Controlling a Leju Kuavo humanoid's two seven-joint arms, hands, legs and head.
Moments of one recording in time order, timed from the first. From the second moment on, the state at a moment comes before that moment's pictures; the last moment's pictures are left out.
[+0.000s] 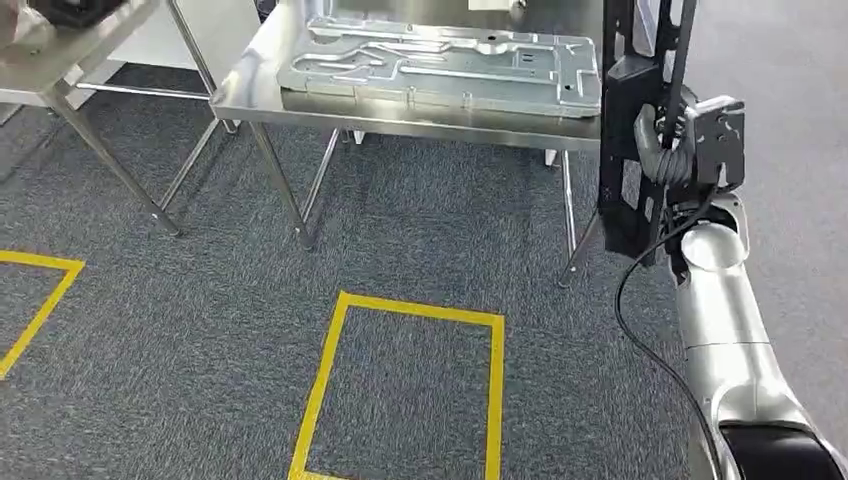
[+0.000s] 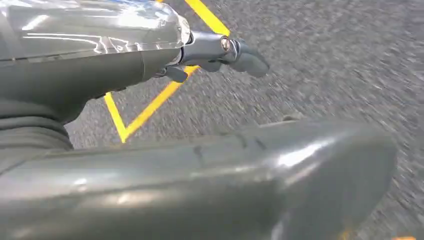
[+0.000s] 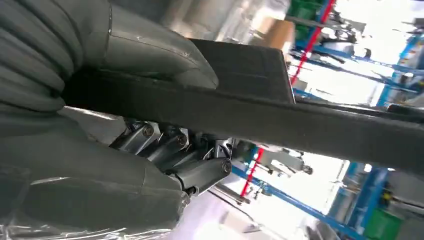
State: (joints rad) left arm -0.10 -0.17 1.54 -0.22 -0.72 0.48 -0.31; right arm -0.72 -0.31 0.03 -1.15 0.08 -0.07 -0.34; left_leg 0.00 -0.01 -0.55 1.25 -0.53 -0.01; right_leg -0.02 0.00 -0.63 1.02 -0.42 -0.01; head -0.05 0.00
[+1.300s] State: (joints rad) left arm -0.08 -0.23 1.56 -0.22 -0.53 0.58 -0.33; right arm -1.04 -0.23 0.26 -0.88 -0.02 -0.10 -0.33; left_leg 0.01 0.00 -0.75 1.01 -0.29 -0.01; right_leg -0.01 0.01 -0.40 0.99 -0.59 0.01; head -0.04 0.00
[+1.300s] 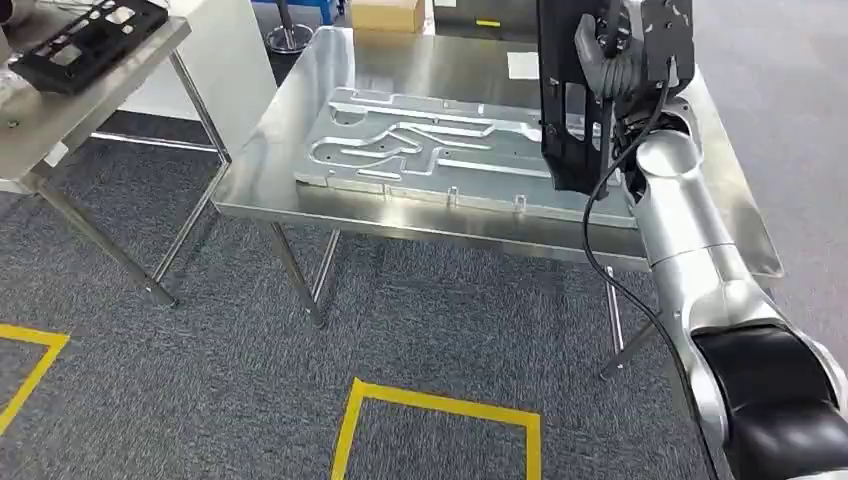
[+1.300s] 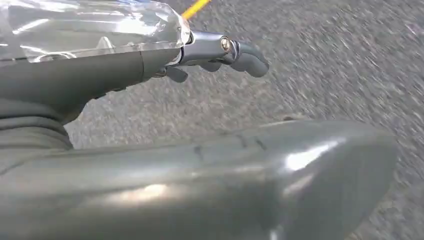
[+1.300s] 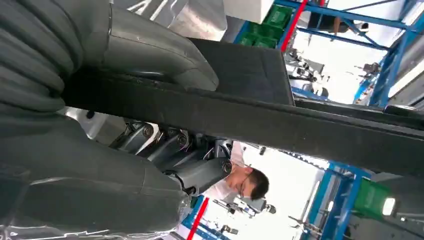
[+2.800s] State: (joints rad) left arm -0.10 -0.22 1.56 -0.22 -0.45 0.51 -0.38; right arm -1.09 -0.13 0.66 -0.63 0.40 0.08 -0.21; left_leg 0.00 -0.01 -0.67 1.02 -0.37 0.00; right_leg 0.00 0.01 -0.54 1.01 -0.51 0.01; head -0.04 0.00
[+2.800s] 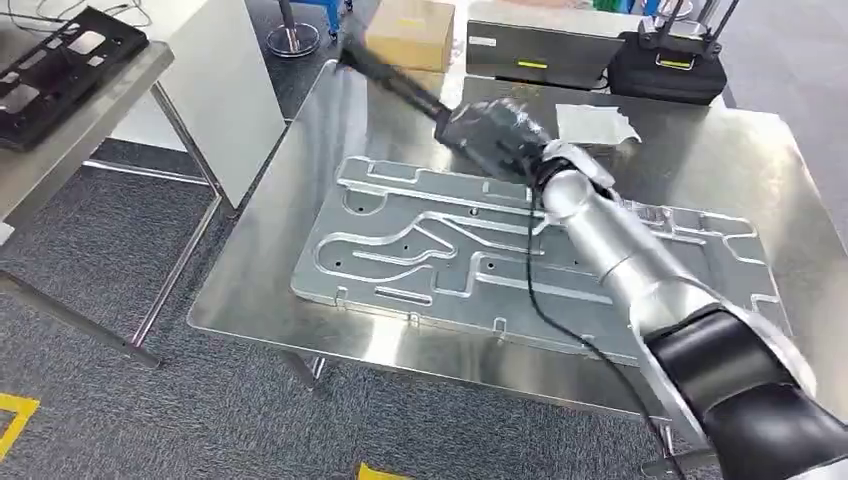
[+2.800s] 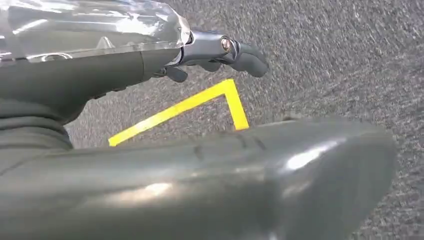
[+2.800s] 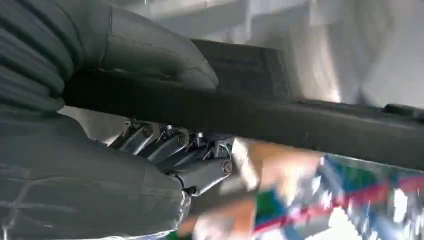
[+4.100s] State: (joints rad) left arm -0.09 -0.21 1.55 -0.22 -0.36 0.50 -0.39; right arm -0.76 -0.22 0.71 -0.83 0.61 0.10 -0.13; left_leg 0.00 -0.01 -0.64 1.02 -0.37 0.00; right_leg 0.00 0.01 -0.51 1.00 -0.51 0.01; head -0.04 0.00
